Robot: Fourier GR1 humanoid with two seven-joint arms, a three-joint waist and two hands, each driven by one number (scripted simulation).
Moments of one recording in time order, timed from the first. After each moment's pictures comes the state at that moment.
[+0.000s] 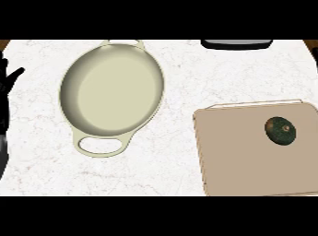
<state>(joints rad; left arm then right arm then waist) -0.26 0.50 0.00 -1.47 0.07 0.37 0.05 -0.25 -0.57 0.04 -1.64 -0.45 -0.19 -0.16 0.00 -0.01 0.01</state>
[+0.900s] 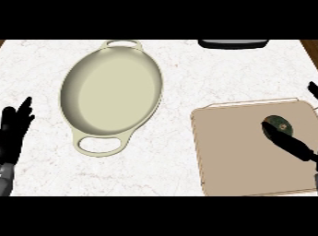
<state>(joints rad) -0.08 0.50 -0.07 -1.40 0.06 0.27 0.31 -0.02 -0.57 0.19 -1.64 0.25 -0.75 -0.06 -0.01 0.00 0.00</state>
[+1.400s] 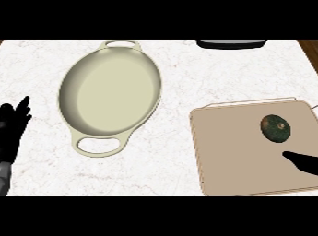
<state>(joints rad) -0.08 0.51 -0.06 -1.41 0.06 0.25 0.35 0.07 -0.82 0.24 -1.88 0.51 -0.47 0.51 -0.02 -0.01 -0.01</state>
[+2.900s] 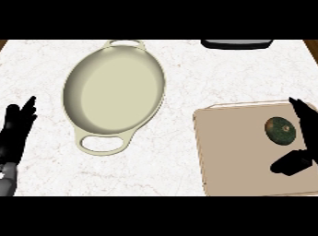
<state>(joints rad) -0.07 0.42 -0.01 -1.46 -0.03 0.20 0.39 -0.14 -0.67 0.28 -1.83 0.49 0.17 0.98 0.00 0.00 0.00</state>
